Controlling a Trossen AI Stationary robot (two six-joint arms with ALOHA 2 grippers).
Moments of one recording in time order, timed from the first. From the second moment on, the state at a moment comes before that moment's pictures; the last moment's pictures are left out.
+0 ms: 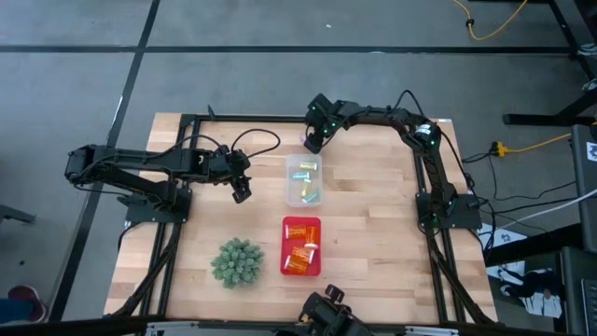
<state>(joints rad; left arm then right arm) 0.10 1.09 0.80 -0.69 -0.33 -0.36 -0.62 2.19 1.57 -0.48 -0.12 -0.09</state>
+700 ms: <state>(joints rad) 0.09 1.09 0.80 -0.69 -0.33 -0.37 -0.62 2.11 1.57 -0.51 -0.14 -0.09</state>
